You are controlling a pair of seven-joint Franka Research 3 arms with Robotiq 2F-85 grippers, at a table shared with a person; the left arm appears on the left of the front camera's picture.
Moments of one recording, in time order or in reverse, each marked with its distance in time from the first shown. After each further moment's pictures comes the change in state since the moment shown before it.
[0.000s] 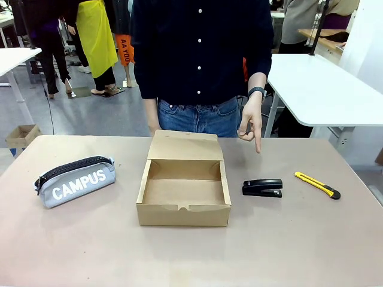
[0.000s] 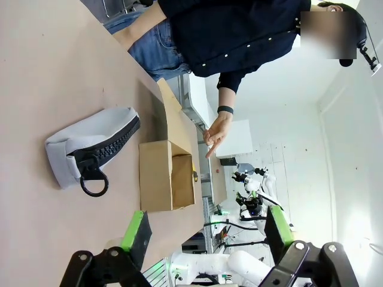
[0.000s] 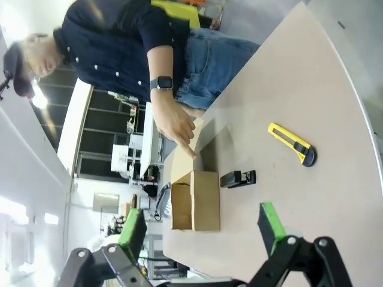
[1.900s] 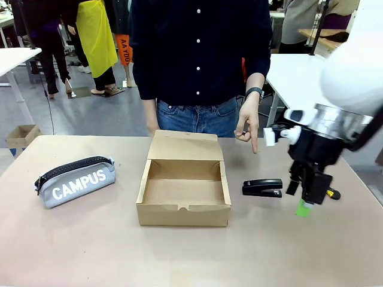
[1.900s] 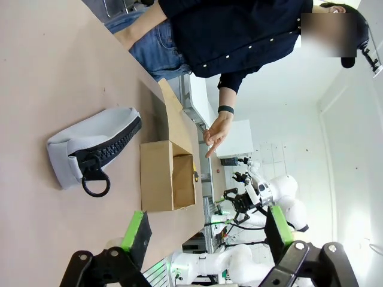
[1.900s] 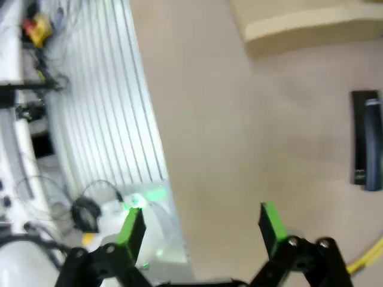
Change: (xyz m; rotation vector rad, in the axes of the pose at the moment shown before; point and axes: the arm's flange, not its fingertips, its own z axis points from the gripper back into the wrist) left arm 0.001 0.002 0.000 0.003 0.001 0.002; right arm -0.162 0.148 -0.315 -0.208 1.455 1.316
